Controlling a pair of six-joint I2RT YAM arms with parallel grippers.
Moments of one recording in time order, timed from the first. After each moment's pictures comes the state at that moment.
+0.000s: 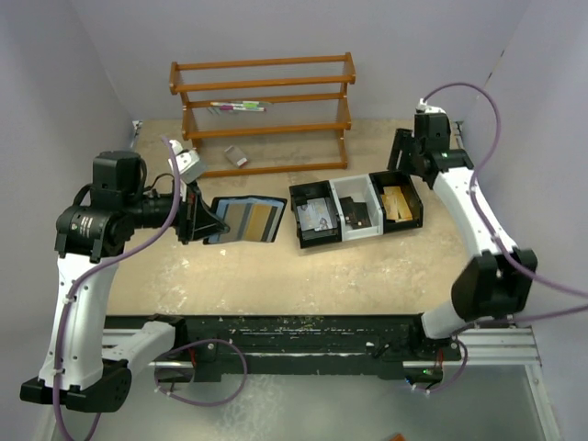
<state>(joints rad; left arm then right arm) -0.15 1.01 1.50 -1.20 0.93 0.21 0.10 1.57 1.43 -0.64 0.24 0.23</state>
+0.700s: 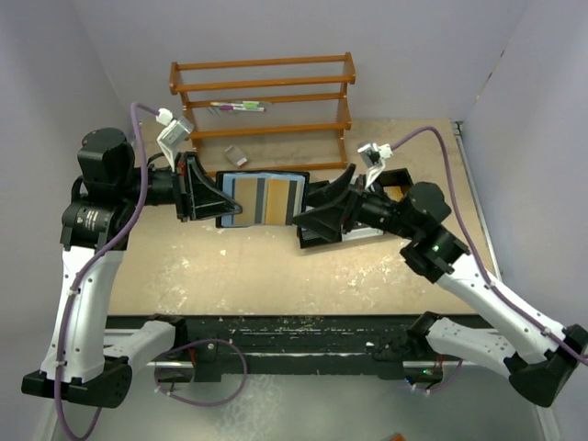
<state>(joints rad) -0.15 1.04 1.49 -0.69 1.25 -0.36 0.69 0.94 0.98 0.14 -0.52 0.68</state>
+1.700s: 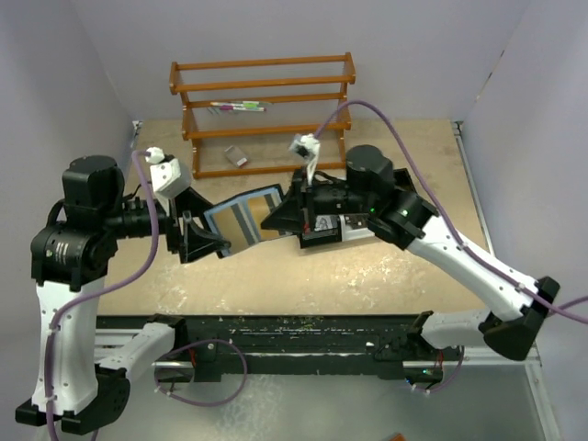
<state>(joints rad) -0.16 0.97 1.61 -1.15 1.05 0.25 0.86 1.25 1.36 -0.22 -0.62 0.46</state>
